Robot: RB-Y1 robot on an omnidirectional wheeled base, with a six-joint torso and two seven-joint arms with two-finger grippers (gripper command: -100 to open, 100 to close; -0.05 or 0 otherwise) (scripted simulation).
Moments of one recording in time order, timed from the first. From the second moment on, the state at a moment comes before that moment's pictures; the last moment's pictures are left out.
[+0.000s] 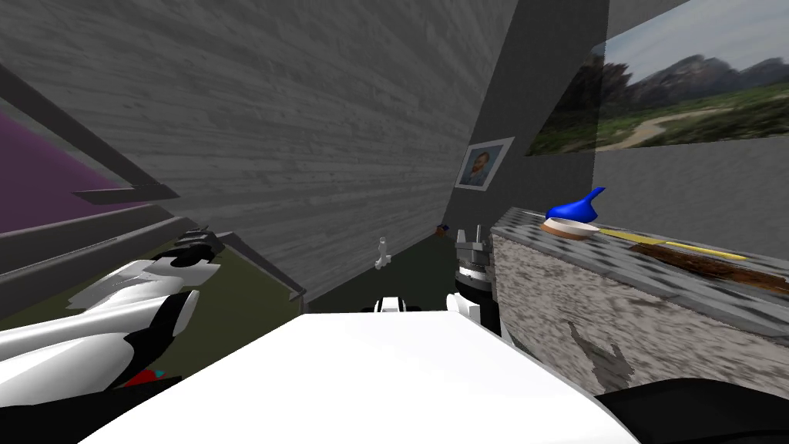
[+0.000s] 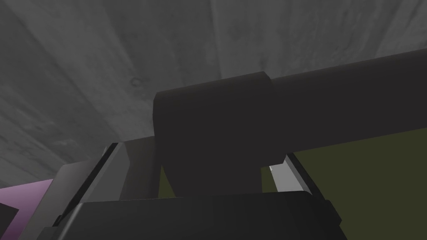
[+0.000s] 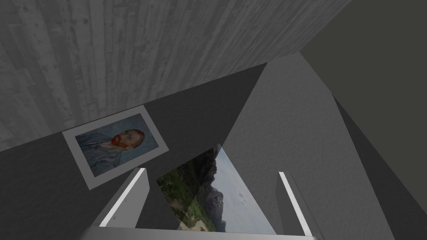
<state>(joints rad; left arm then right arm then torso) -0.40 1.06 0.46 -0.42 -0.40 -0.16 0.83 0.51 0.02 -0.04 -2.22 -0.12 -0.60 0.02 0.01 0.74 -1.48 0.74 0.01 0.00</state>
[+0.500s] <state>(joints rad) -0.31 1.02 0.44 -0.57 -0.35 -0.10 0.84 0.51 0.02 -0.04 -2.22 -0.12 -0.60 0.02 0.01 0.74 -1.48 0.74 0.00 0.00</state>
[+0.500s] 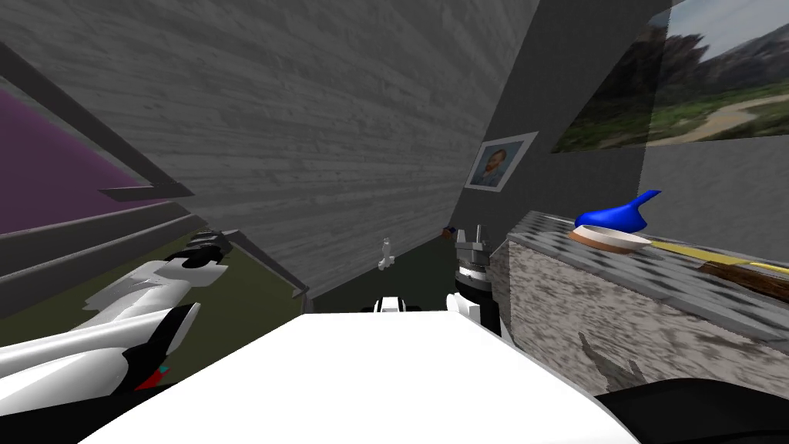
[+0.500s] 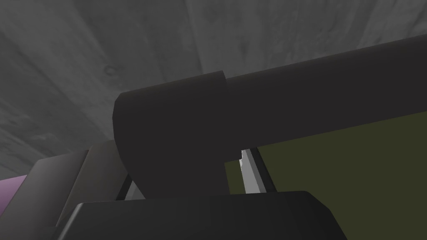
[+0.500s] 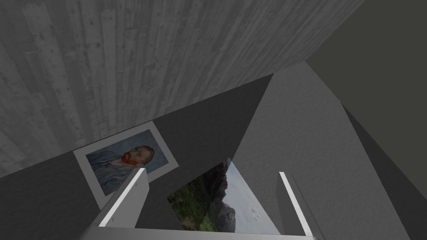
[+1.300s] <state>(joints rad) -0.22 0.95 0.36 -0.83 -0.28 0.01 0.82 0.51 0.02 -0.04 -2.22 -0.12 -0.60 0.02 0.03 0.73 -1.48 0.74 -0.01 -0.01</state>
